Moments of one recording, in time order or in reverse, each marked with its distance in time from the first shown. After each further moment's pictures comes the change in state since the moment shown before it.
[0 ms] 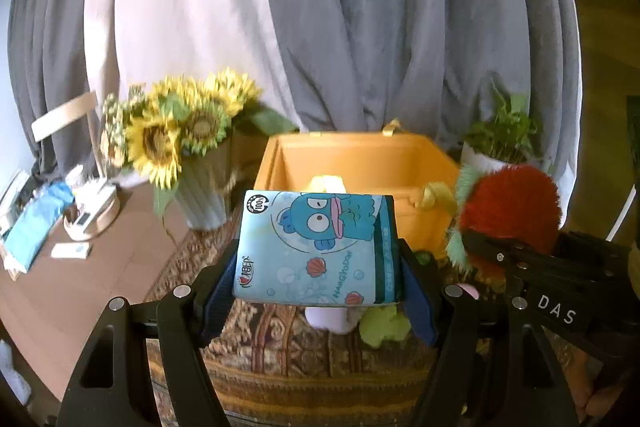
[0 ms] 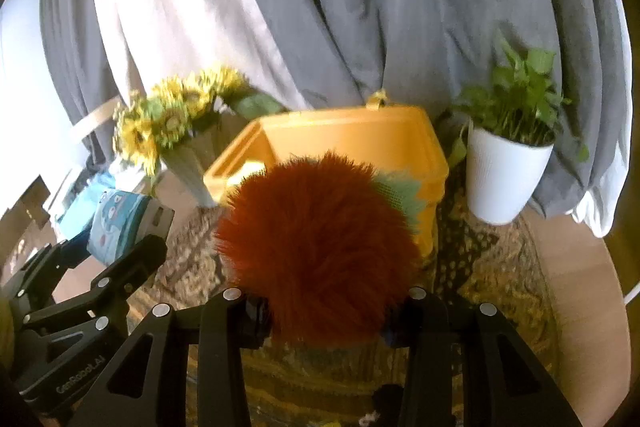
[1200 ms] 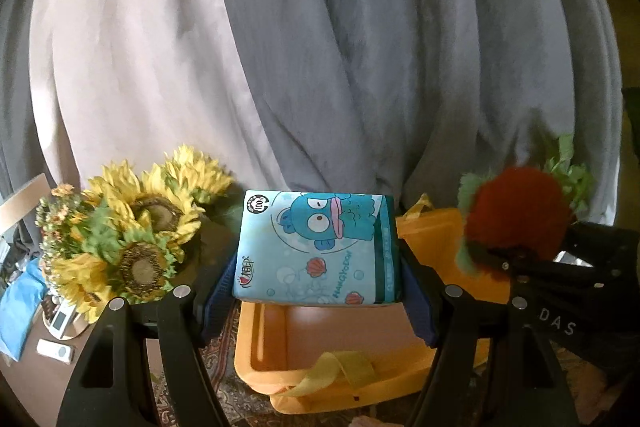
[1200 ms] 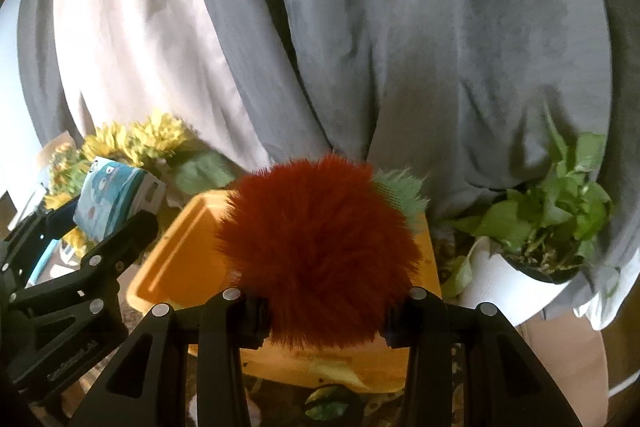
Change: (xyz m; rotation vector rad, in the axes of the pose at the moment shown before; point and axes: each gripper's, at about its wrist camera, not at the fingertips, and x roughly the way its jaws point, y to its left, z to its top) left arm 0.130 -0.002 0.099 0.097 -0.094 0.000; right arm 0.110 -0.024 0.110 -0.059 -0.043 -0.082
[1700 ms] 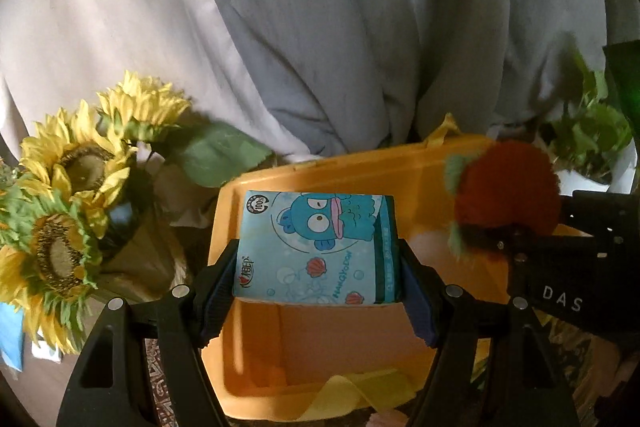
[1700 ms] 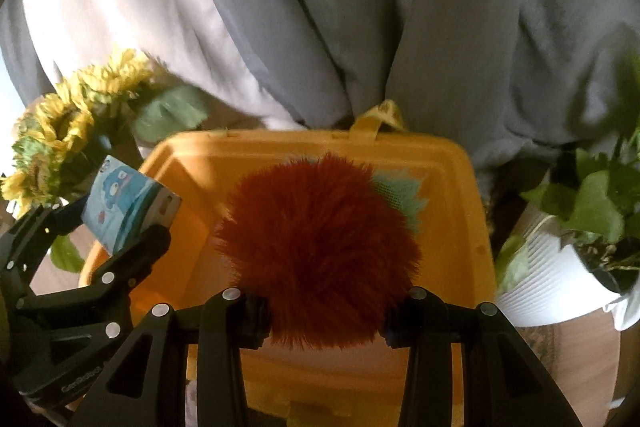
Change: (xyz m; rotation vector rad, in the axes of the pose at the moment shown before) left arm 0.087 -0.004 -0.018 0.055 0.253 -0.040; right arm 0.095 -0.013 -0.003 0.006 0.258 0.055
